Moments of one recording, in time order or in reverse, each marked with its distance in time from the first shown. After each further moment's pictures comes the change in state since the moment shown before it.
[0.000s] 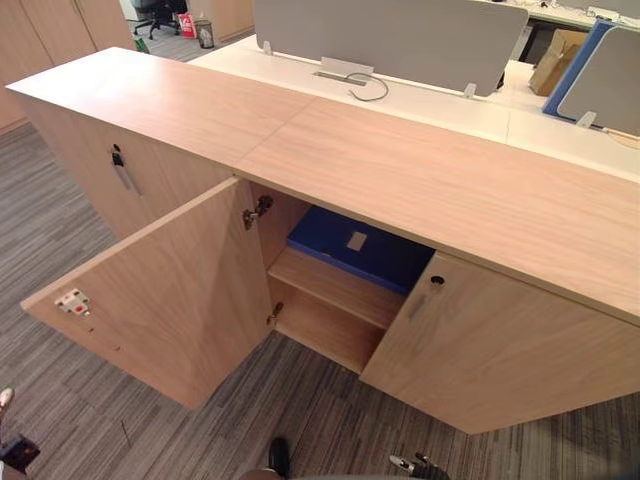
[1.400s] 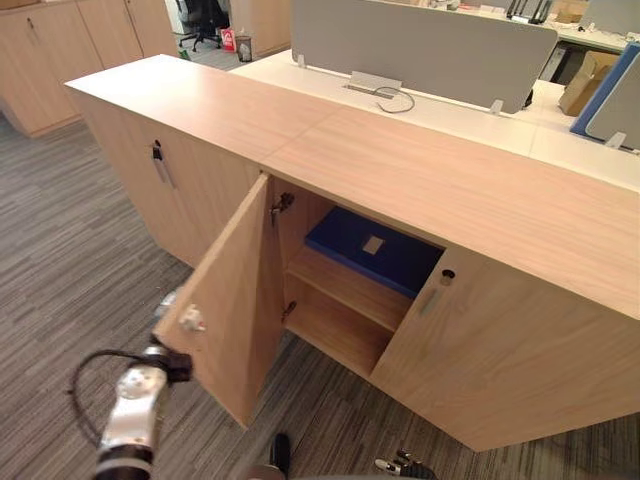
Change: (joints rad) left arm 0.042 -0.291 -0.890 -0.652 0.040 0.017 -0.117; right arm -0.004 -0.017 0.178 0.013 0.075 0.000 0.053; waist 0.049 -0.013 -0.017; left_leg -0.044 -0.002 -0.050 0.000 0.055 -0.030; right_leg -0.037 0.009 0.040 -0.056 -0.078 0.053
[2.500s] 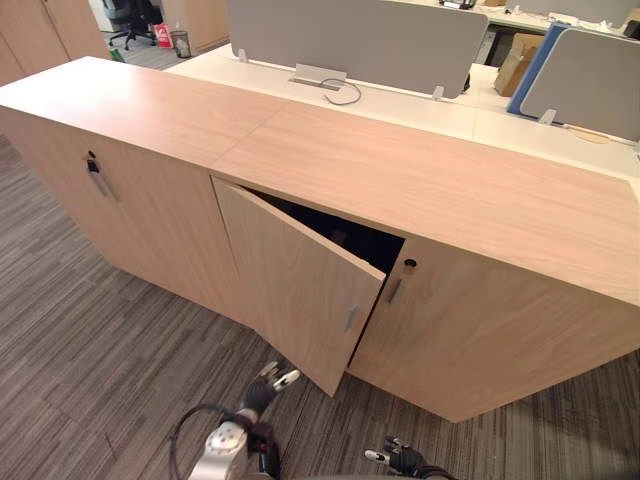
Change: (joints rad) left arm 0.131 -0.170 -0.172 0.316 0.031 -0.072 0.016; right arm -0.045 -0.002 0.120 0.002 -0.020 -0.032 -0.032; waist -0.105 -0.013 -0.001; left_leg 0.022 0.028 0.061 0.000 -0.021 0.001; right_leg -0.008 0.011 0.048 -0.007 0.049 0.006
